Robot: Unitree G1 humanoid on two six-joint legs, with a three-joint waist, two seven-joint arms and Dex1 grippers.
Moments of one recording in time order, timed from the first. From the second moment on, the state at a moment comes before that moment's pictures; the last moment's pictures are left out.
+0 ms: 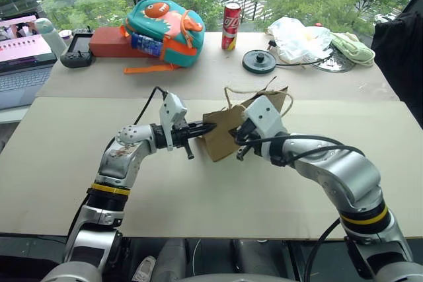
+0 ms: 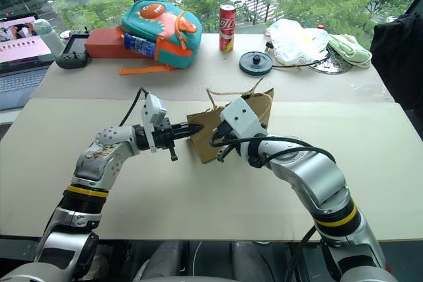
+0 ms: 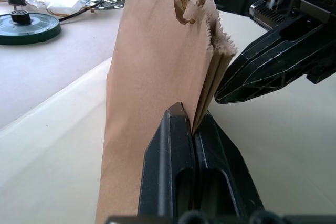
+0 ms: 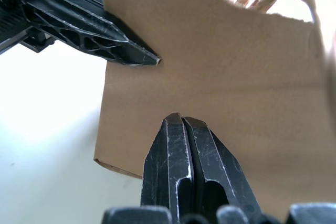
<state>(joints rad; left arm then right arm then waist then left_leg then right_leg) -0.54 0.40 -0.10 0.09 -0.38 0.37 -0.96 -0.54 -0.54 0.23 -0.58 0.47 1.12 0.29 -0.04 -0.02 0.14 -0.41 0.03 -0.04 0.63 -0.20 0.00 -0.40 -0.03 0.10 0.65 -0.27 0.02</state>
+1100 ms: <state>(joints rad) -0.61 0.53 0.04 0.04 -0.52 0.43 -1.07 -0.31 -0.78 -0.32 -0.74 0.77 1.12 0.61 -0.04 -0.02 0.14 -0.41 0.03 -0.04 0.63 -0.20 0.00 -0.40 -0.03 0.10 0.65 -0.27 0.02</state>
